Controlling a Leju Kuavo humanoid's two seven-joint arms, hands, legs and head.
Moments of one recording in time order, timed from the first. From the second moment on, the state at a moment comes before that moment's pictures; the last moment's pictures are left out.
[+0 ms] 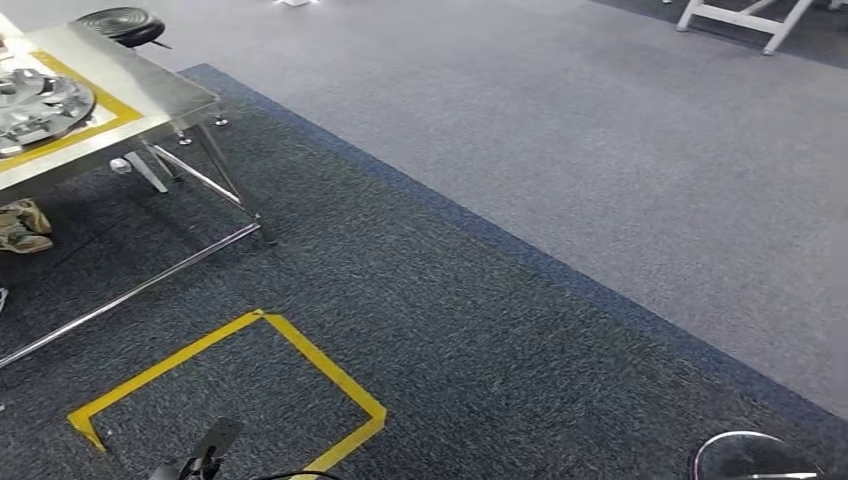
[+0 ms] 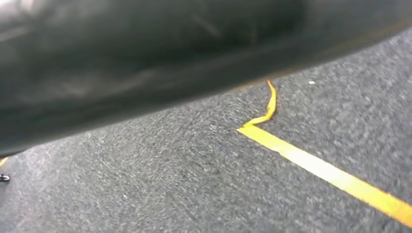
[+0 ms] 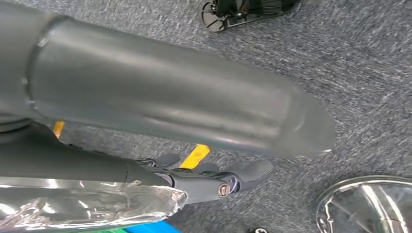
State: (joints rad) left arm -0.06 -0.23 1.03 -0.18 -1.25 0.29 -0.46; right arm -0.05 0.22 -1.04 -0.24 0.98 -0.48 -0.20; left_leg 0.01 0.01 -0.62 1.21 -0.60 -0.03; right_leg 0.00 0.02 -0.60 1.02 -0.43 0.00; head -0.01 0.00
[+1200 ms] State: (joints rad) left arm -0.06 -0.24 1.03 -0.18 -1.25 0.29 -0.47; right arm -0.03 0.22 -1.00 -0.23 1.00 -0.45 -0.18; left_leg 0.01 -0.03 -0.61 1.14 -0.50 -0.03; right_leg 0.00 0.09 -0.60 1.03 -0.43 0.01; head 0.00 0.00
